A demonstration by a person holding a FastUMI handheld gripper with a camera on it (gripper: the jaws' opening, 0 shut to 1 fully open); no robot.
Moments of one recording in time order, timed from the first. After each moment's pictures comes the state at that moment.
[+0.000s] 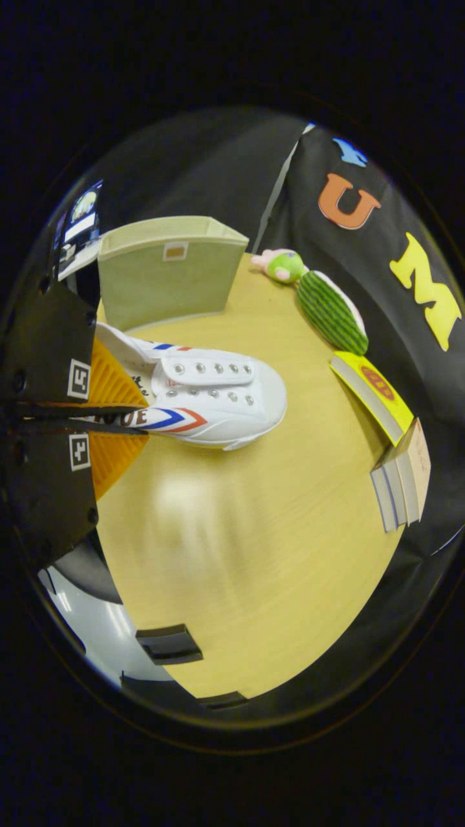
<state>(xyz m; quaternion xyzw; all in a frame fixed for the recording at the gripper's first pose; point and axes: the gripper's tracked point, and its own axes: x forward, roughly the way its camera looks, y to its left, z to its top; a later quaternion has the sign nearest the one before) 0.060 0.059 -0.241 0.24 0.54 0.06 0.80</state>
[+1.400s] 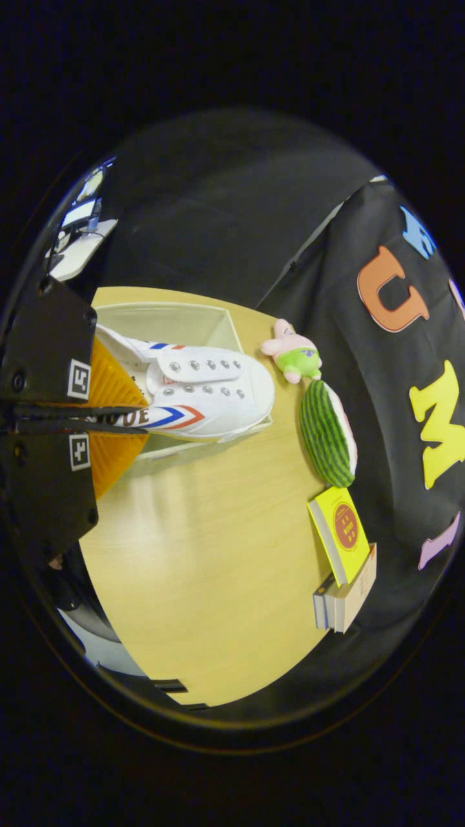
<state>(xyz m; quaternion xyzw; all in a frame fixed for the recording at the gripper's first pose) 0.092 0.316 -0.193 0.17 0.48 0.07 0.86</state>
